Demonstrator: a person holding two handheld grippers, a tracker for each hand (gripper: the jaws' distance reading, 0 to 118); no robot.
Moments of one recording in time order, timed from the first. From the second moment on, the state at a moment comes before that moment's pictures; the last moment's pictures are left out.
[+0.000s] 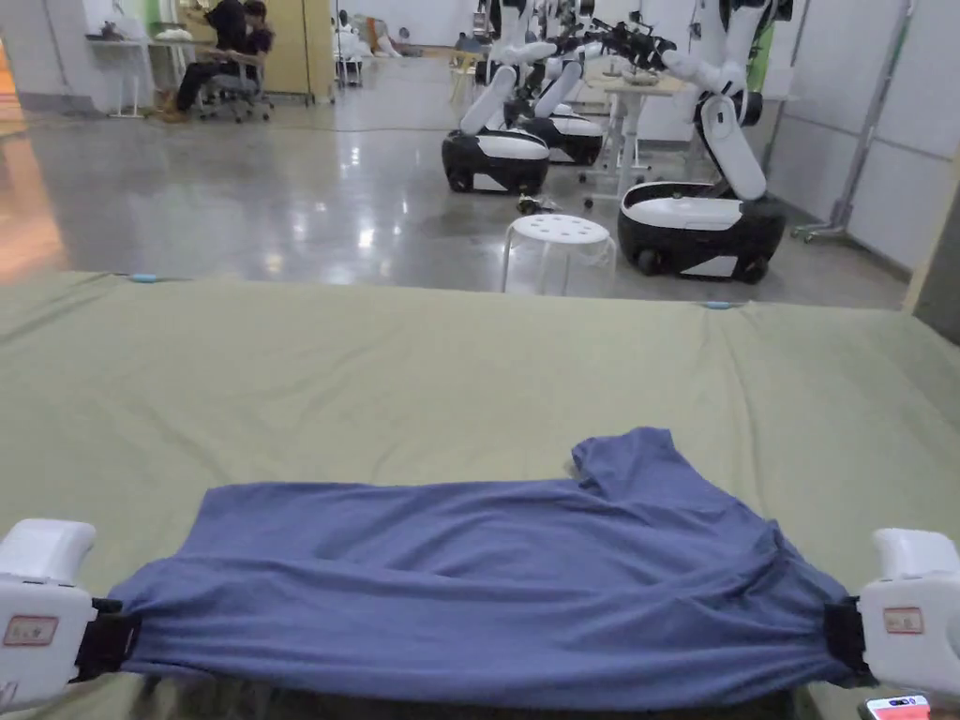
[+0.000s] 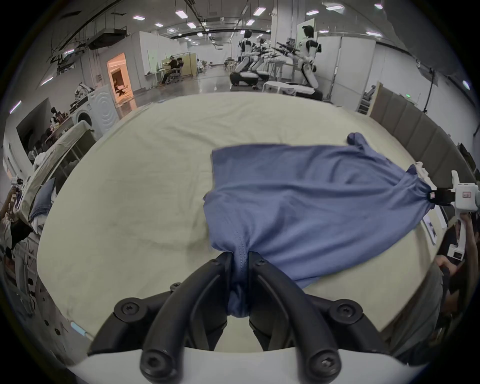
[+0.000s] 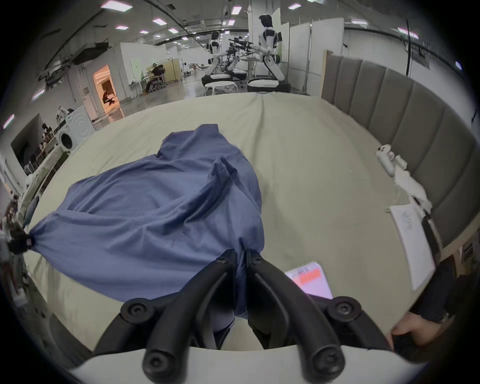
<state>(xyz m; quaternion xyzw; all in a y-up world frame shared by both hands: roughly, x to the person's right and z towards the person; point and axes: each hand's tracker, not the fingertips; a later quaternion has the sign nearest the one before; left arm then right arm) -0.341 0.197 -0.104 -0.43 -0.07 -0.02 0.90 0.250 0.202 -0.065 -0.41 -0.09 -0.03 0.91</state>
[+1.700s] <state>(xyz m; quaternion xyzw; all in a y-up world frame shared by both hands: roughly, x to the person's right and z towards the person) -0.310 0.266 0.025 -0.23 -0.09 0.07 0.97 0.142 0.250 0.088 -0.19 0.07 0.02 0.98</state>
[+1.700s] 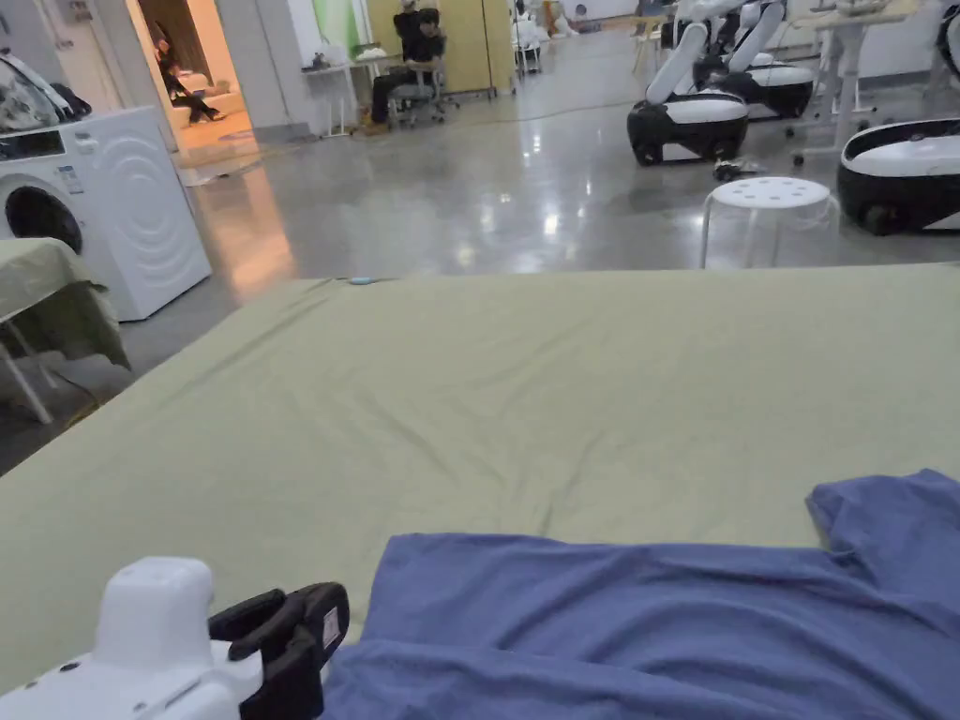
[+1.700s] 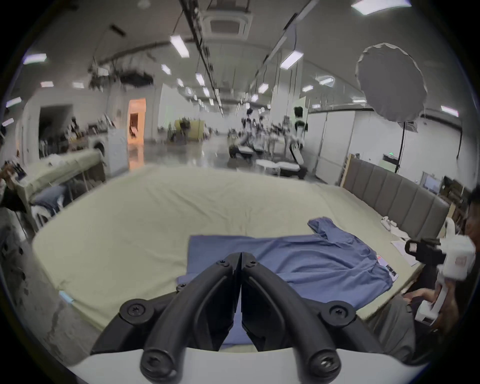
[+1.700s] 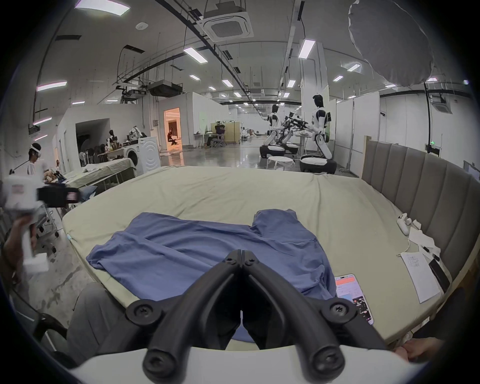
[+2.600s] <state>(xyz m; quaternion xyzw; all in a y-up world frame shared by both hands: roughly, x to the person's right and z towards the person) -0.298 0.122 -0.290 -0.53 -0.01 -0.01 0.85 0.211 0.206 0.034 -0.29 0.03 -0.06 0.96</state>
